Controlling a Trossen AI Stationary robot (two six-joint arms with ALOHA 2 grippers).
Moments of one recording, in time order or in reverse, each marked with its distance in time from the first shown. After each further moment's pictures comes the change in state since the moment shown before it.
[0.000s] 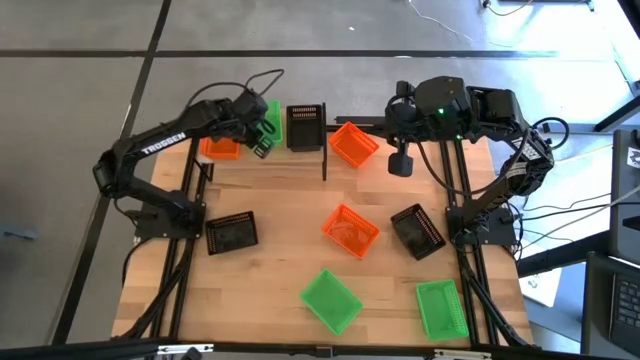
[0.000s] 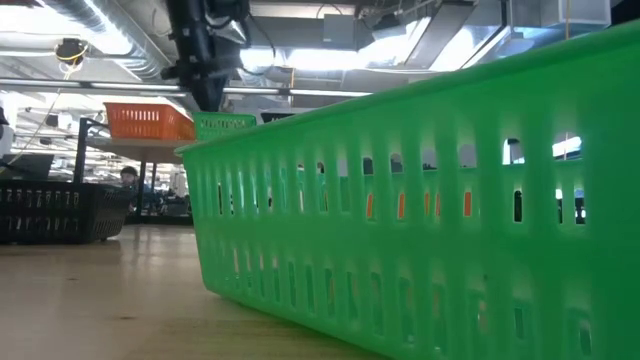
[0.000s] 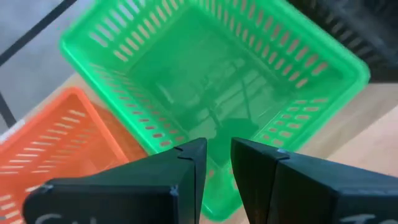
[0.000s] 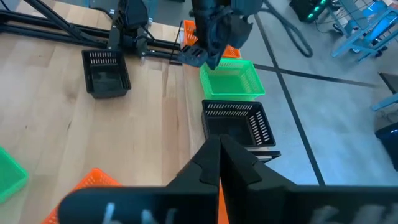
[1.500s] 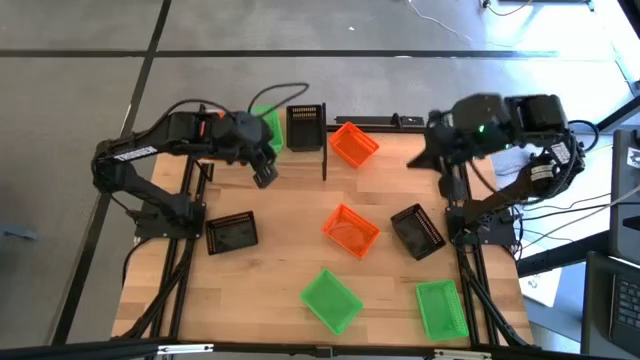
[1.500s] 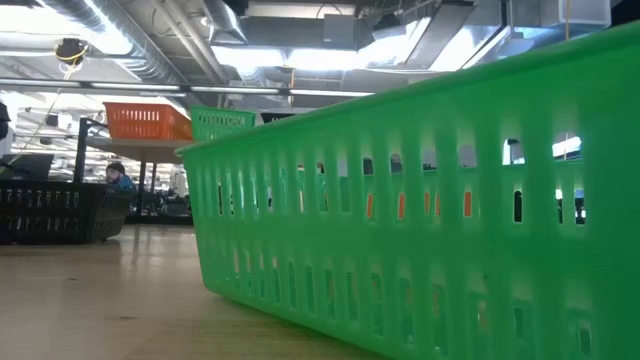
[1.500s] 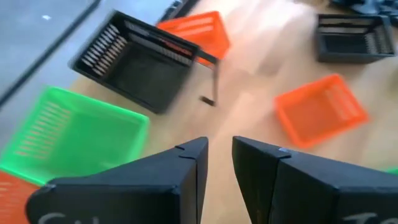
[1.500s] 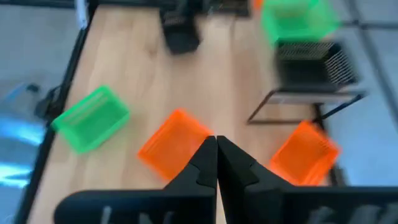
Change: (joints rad) left arm -0.486 -0.001 0.410 -0.178 -0.025 -0.101; right arm 0.070 -0.194 -0.126 -0.259 -0.205 0.186
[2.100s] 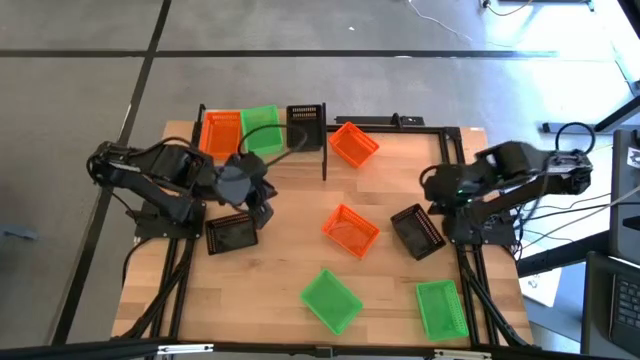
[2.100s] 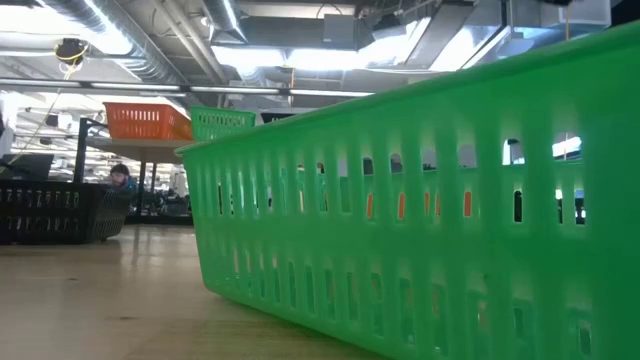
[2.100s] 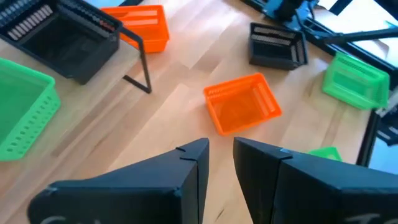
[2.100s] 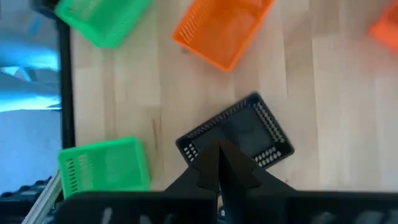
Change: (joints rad) left arm -0.393 0.000 0.000 0.005 -0.154 -0.404; right arm 0.229 -0.310 -0.758 0.066 -0.023 0.365
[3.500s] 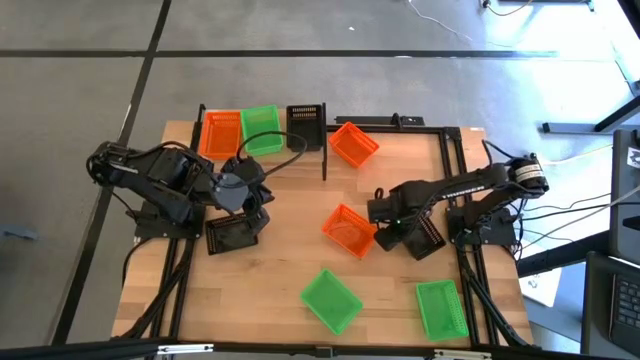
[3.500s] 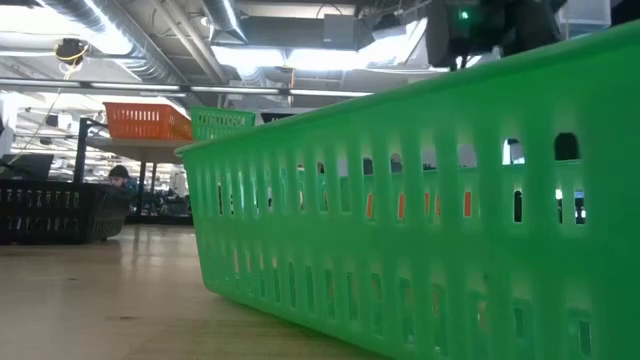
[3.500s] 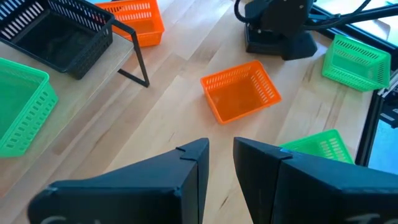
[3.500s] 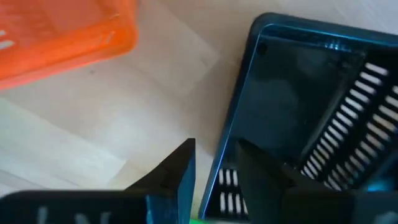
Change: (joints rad) left arm -0.041 0.000 0.000 -0.034 -0.003 0.008; right arm -0.117 0.435 -0.446 0.413 -0.141 0.684
